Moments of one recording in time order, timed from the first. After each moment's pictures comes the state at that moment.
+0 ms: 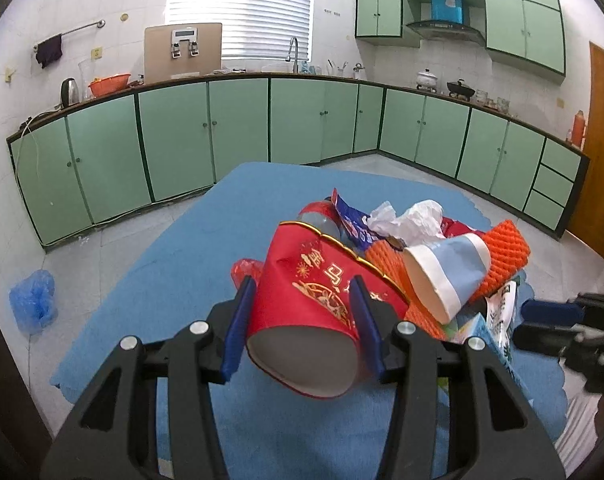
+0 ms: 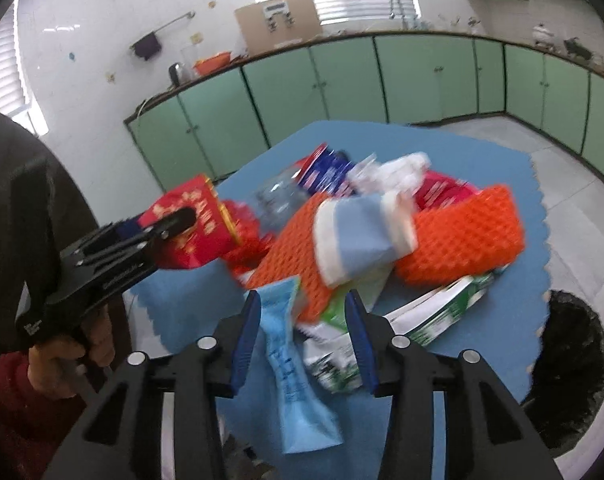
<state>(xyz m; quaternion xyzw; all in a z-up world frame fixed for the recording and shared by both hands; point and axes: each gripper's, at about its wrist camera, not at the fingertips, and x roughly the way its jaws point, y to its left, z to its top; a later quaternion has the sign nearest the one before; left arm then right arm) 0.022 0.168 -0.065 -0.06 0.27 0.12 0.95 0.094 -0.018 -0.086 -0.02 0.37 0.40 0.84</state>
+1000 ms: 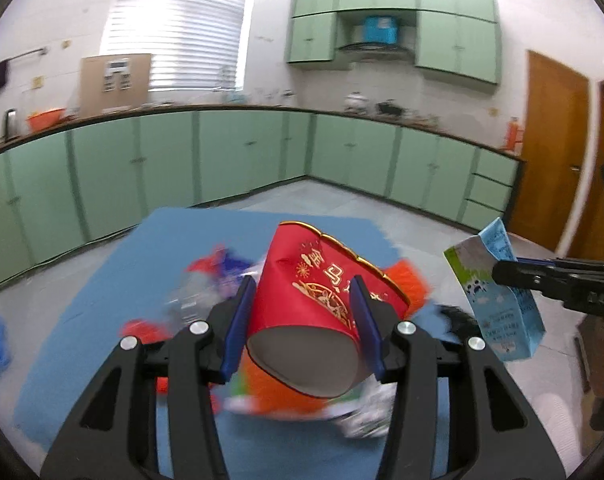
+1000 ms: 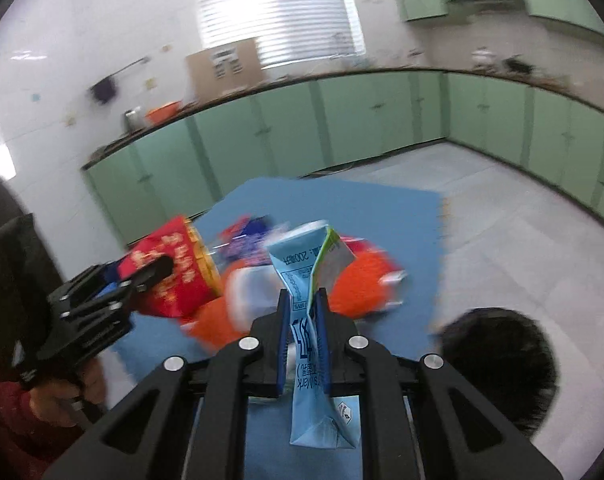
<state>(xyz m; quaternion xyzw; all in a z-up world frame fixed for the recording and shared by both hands) 0.054 0.089 -0.025 -0.04 0.22 -0.02 0.98 0.105 -0.112 -0.018 0.01 0.31 0.28 0.91</state>
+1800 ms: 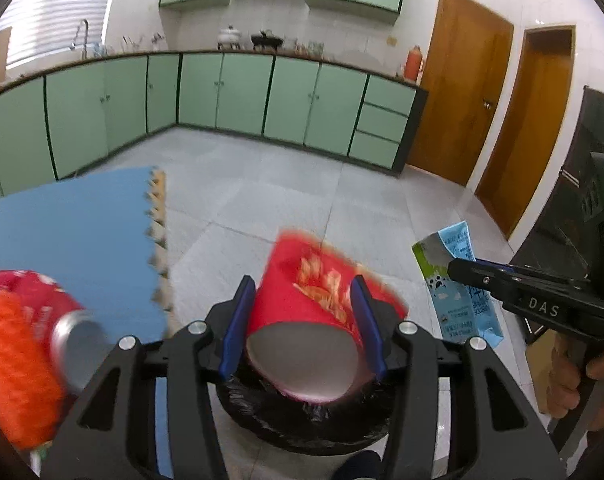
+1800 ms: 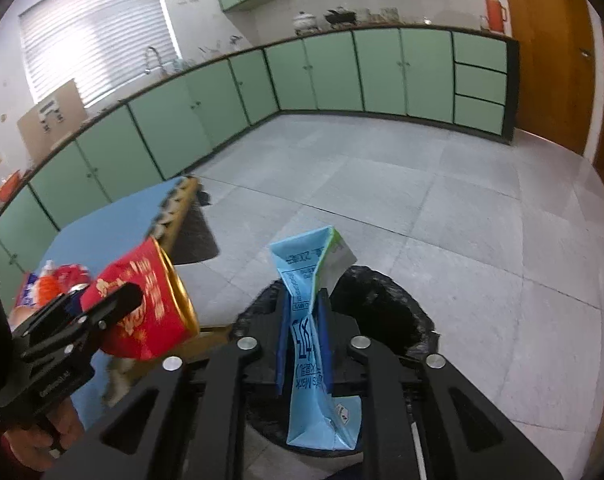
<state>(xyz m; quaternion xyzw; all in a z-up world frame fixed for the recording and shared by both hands) 0.233 -0.158 -0.131 -0.02 0.32 -0.22 0.92 0.205 -0.341 -0.119 0.11 0.37 0.03 0.92</state>
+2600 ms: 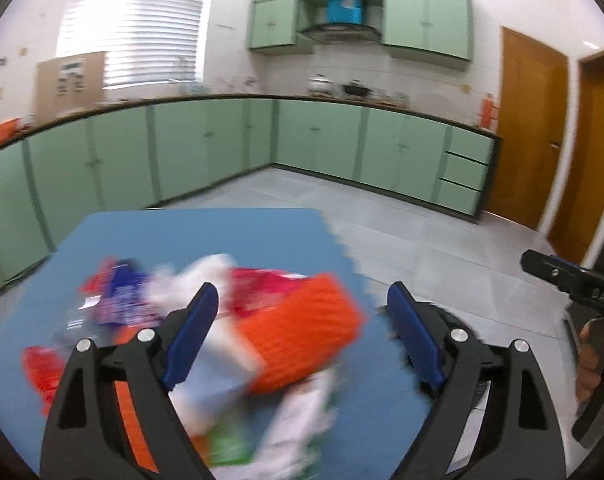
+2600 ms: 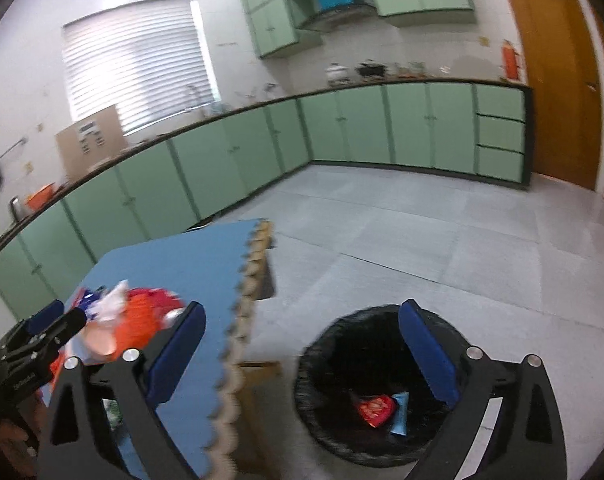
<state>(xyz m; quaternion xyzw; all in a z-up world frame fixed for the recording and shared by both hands) 0.122 0.019 -0.056 -0.02 0.24 -0.04 0.97 0.139 -0.235 -0.057 0.10 0.26 0.08 0.96</state>
